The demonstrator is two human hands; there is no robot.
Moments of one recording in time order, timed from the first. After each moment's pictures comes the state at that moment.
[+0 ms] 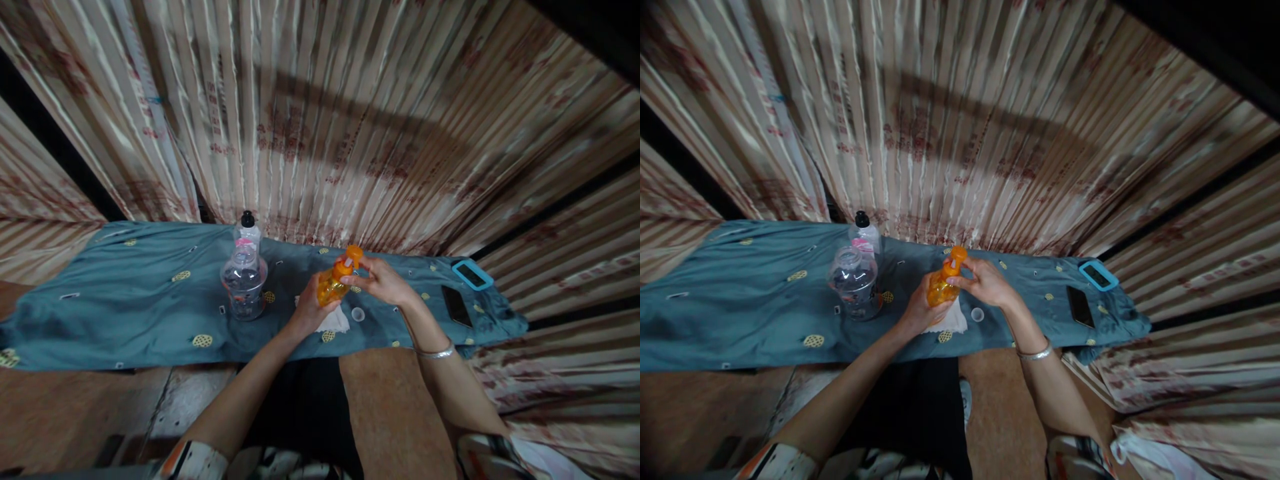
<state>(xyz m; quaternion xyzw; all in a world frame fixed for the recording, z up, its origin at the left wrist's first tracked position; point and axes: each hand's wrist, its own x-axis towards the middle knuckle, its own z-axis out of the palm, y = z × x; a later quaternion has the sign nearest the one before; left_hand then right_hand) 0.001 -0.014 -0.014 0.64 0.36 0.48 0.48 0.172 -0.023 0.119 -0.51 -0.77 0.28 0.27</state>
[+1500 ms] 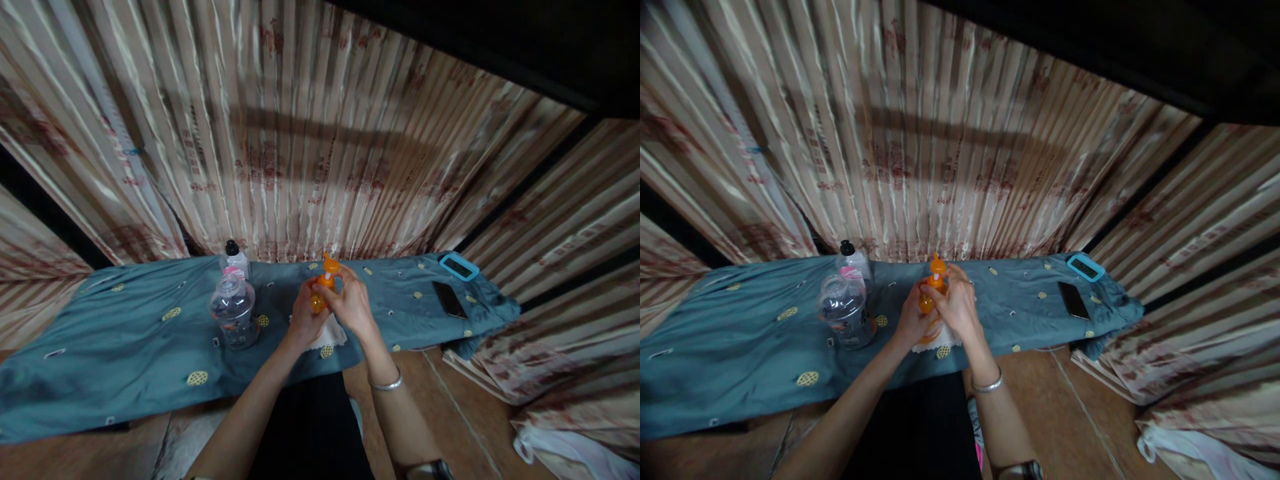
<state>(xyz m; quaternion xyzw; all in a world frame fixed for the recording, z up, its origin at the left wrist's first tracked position) 0.006 0.002 -0.005 0.69 0.30 0.53 0.38 0.121 -0.039 0.085 -0.64 -0.61 0.11 0.46</state>
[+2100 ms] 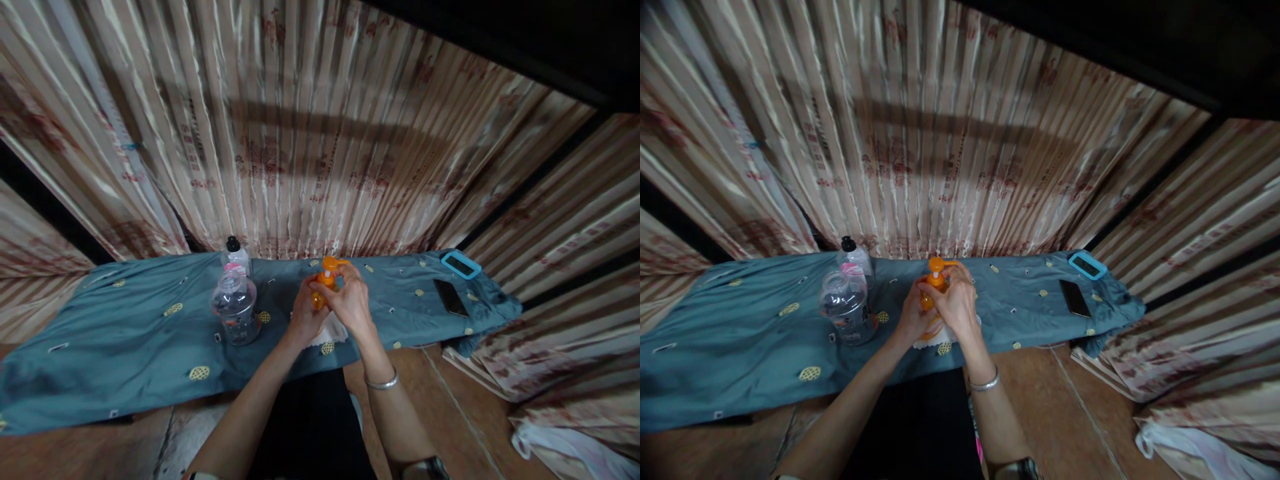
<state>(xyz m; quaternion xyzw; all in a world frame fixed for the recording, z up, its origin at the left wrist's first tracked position) 0.005 0.007 -0.018 0.71 0.28 0.55 0.33 0.116 -0.038 0.079 -0.64 -0.59 0.09 0.49</state>
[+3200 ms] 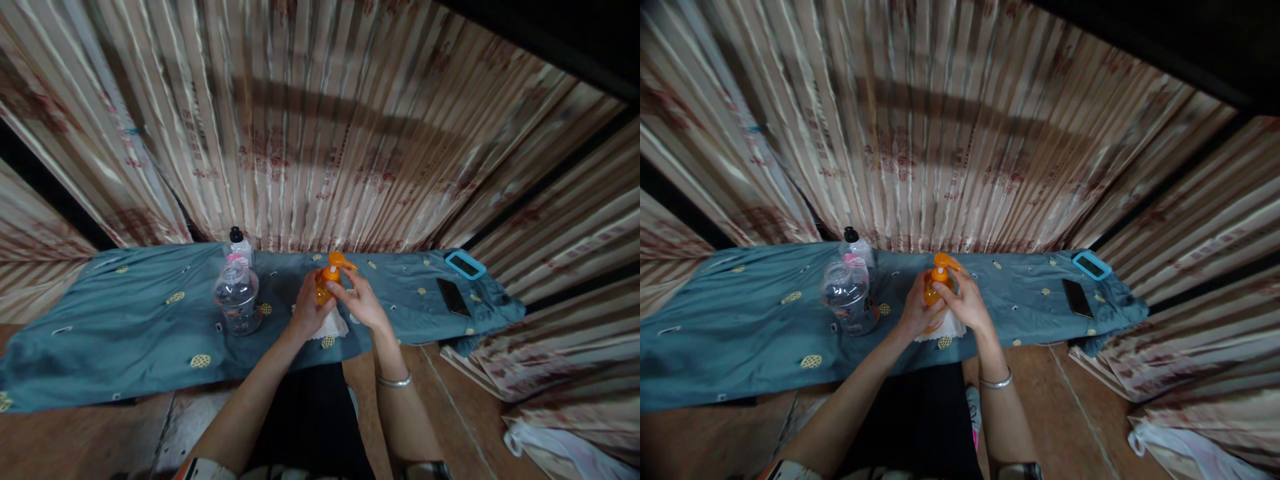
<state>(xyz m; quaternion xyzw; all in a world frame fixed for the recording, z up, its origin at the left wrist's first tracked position) 0.008 0.002 -0.010 0.71 0.30 0.53 0.35 0.135 -0.042 0.072 -0.58 -0.64 0.18 0.48</state>
